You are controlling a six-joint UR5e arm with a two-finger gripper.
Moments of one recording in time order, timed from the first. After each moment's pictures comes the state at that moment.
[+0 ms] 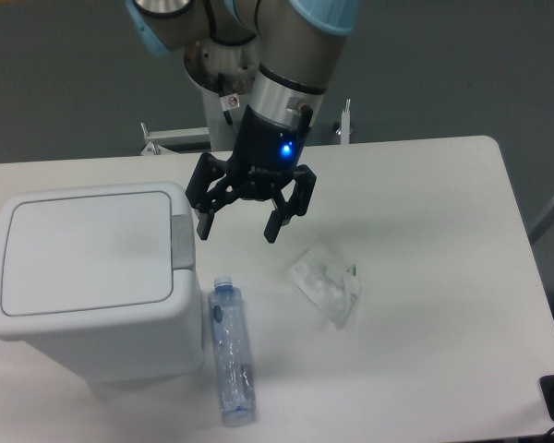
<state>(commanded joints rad) 2.44 -1.65 -1.67 -1.00 1.03 0.07</state>
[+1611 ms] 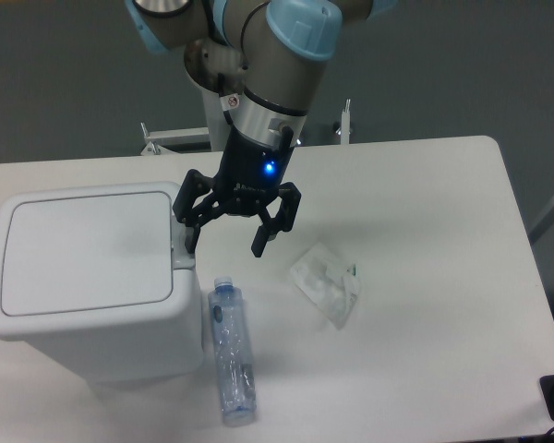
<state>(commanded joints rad) 2.42 -1.67 -1.70 -0.96 1.03 0.07</state>
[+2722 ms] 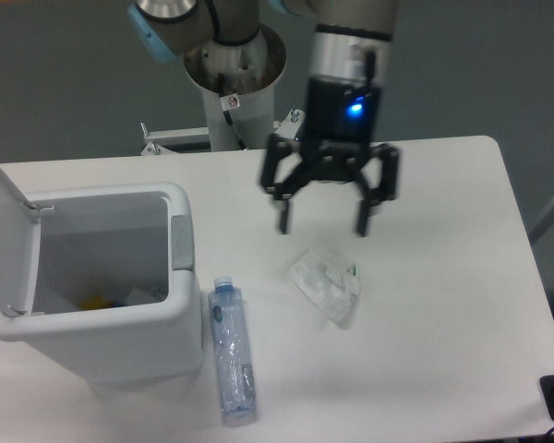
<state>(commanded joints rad) 2.64 -1.66 -1.55 -0.90 1.28 0.43</state>
